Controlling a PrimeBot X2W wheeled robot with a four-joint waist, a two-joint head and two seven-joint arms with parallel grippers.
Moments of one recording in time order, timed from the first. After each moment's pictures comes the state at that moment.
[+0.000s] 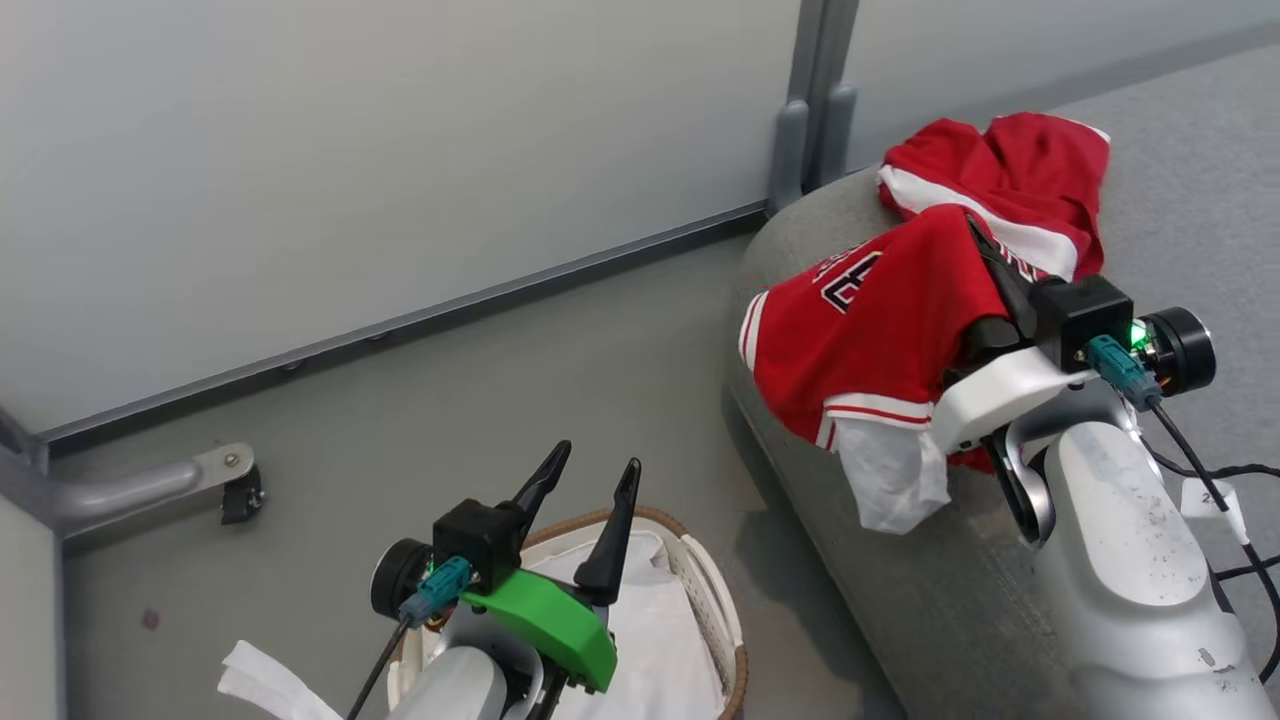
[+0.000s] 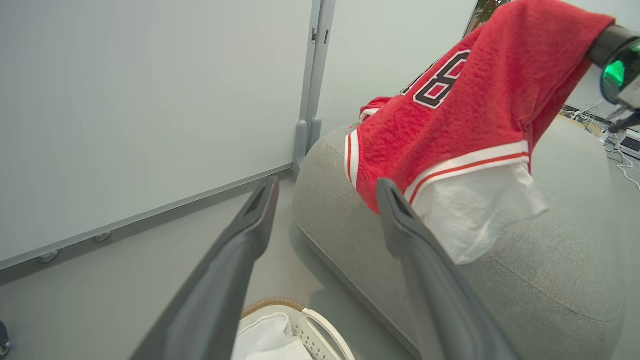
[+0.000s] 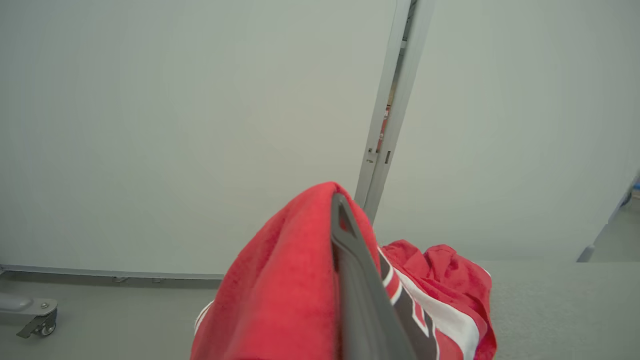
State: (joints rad) left arm -0.27 0.05 -0.54 0.45 -0.42 -0.13 -0.26; right arm -0.53 -0.05 0.02 0.46 -0.05 0.13 -0.26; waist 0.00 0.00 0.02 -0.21
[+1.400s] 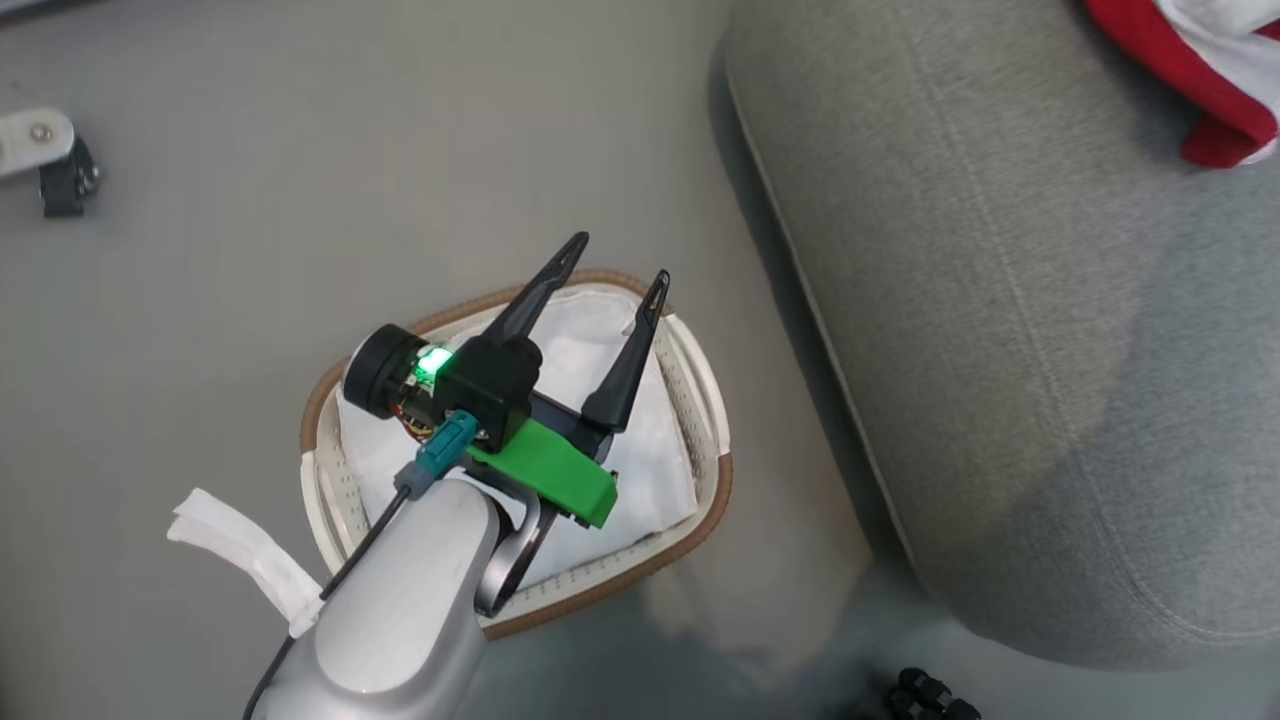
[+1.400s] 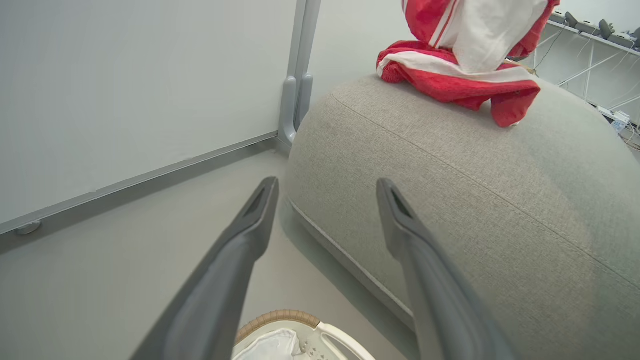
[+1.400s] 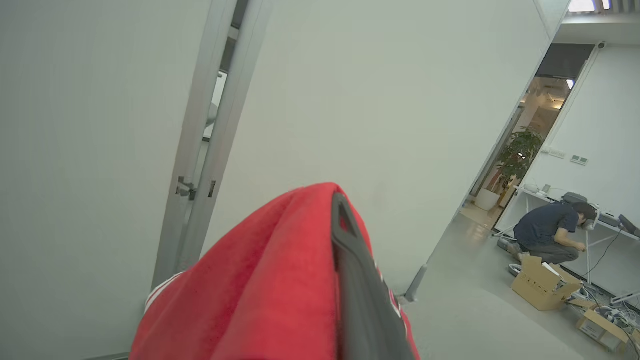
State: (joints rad) left arm -0.53 0.10 -0.58 0.33 -0.30 -0.13 -0.26; right arm -1.20 -0.36 -0.36 0.63 -0.15 0.13 -0.26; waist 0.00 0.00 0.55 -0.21
